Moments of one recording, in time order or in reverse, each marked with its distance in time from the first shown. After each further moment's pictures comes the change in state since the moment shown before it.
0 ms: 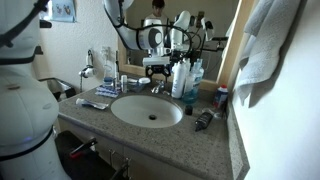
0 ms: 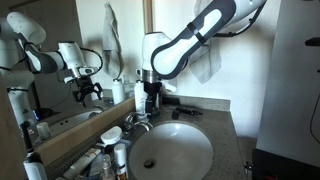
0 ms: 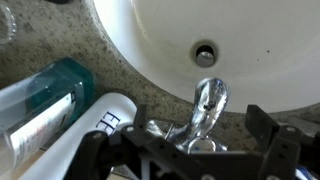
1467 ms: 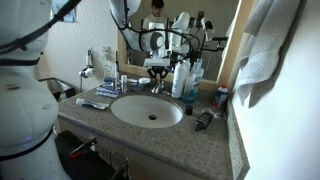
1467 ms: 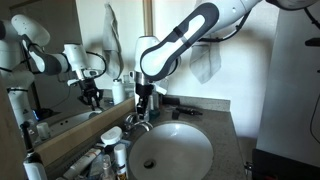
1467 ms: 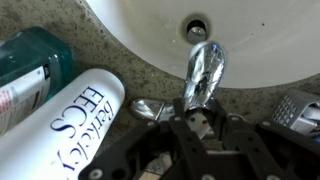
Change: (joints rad) arm -0.005 0.102 0.025 0.114 0.086 0.006 -0.042
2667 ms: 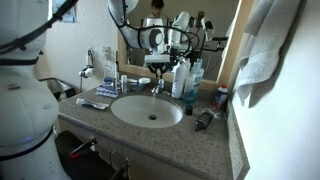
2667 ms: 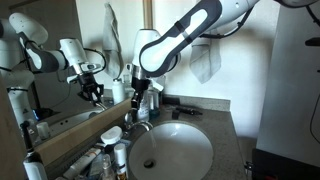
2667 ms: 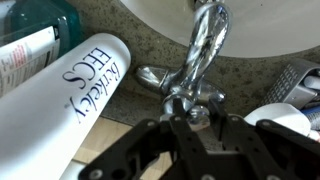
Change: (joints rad) arm 0.008 -0.022 0.006 0.004 -0.008 0.083 0.002
